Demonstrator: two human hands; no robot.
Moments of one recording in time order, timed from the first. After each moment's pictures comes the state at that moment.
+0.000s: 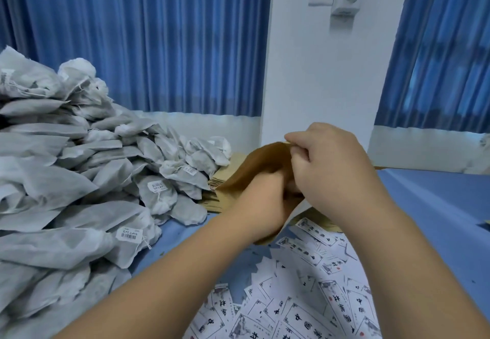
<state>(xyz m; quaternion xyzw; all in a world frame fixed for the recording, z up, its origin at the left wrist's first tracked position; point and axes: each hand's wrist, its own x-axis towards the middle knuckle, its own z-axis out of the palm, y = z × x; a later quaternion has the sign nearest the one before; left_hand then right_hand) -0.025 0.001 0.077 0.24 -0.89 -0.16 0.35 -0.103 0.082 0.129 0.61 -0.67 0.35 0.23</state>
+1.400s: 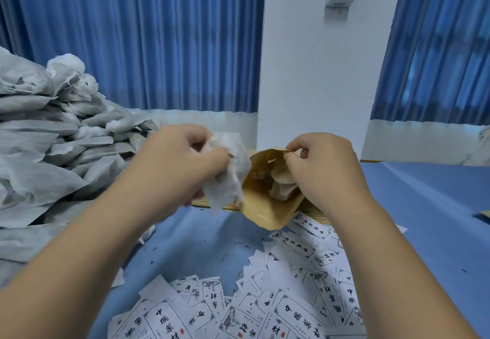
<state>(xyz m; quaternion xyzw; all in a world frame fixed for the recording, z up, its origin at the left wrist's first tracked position) 0.070 0.037 0.121 0.37 -0.77 -0.23 0.46 -0.128 0.067 0.109 0.54 -0.72 0.42 0.12</state>
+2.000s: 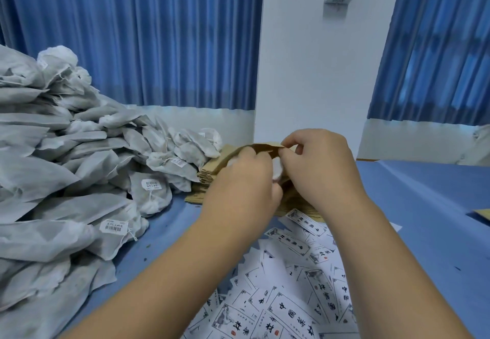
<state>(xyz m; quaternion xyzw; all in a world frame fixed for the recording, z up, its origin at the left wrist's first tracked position) -0.014 0.033 0.075 0.39 -0.82 0.05 0.41 -0.126 0.065 0.108 0.54 -0.71 0.43 0.13</state>
